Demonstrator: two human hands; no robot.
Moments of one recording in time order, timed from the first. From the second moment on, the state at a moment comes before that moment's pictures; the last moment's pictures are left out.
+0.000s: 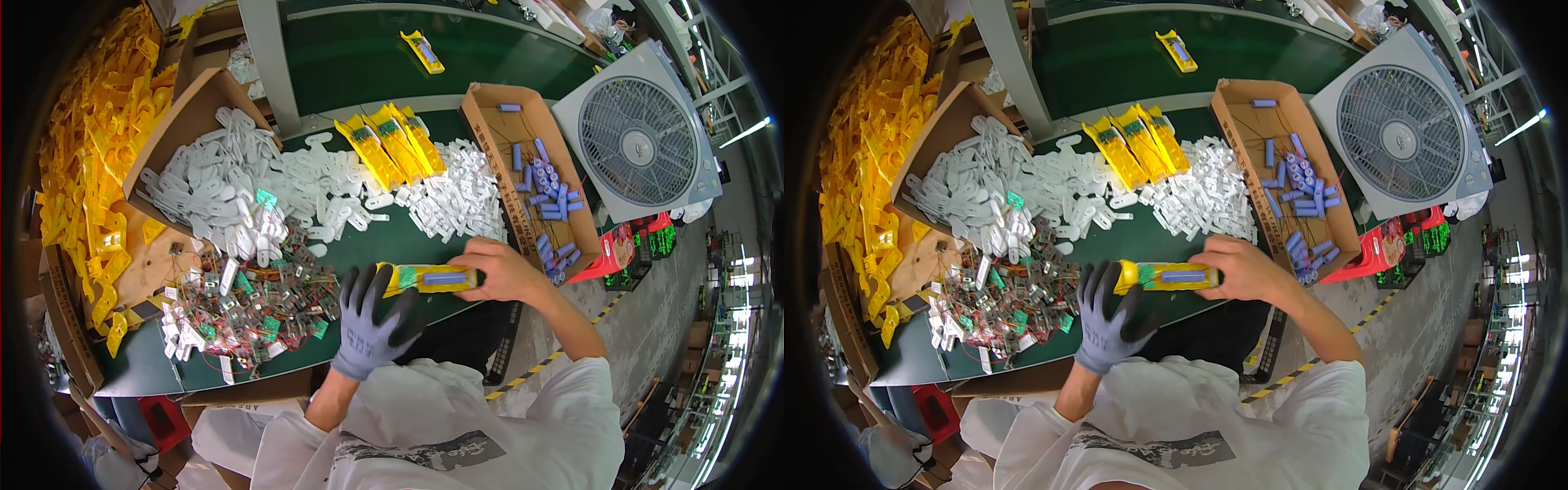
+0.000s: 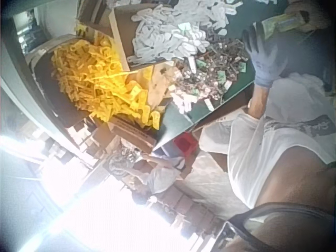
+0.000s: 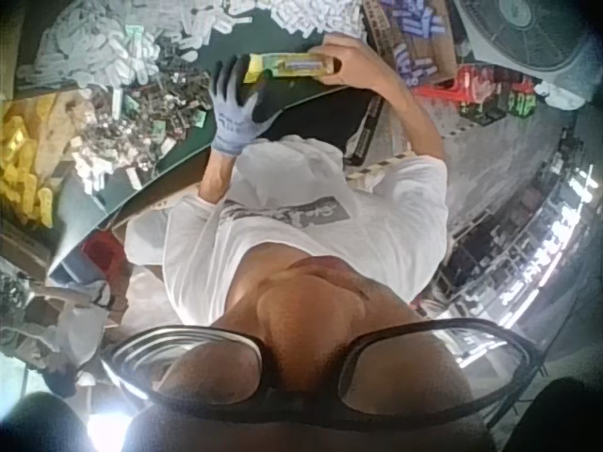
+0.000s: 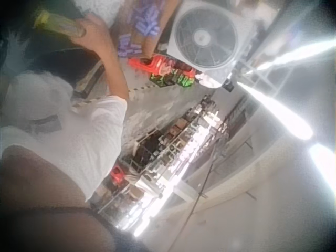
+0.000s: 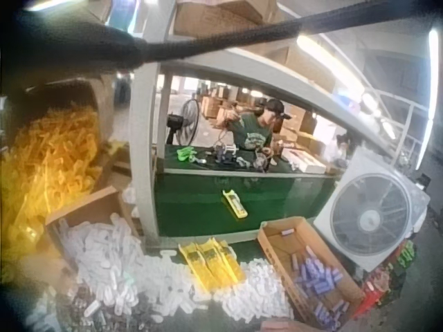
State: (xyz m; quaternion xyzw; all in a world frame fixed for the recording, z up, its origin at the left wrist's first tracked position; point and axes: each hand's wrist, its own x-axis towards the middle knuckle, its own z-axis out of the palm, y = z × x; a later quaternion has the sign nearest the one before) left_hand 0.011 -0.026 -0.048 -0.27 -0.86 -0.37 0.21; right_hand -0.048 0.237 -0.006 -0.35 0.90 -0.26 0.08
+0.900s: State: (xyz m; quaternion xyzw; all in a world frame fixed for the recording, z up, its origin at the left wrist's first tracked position) left_hand 0.039 -0.002 -0.106 -0.28 -0.92 -0.29 0.04; right_hand -0.482 0.202 -0.005 0.11 0.99 -0.05 -0.02
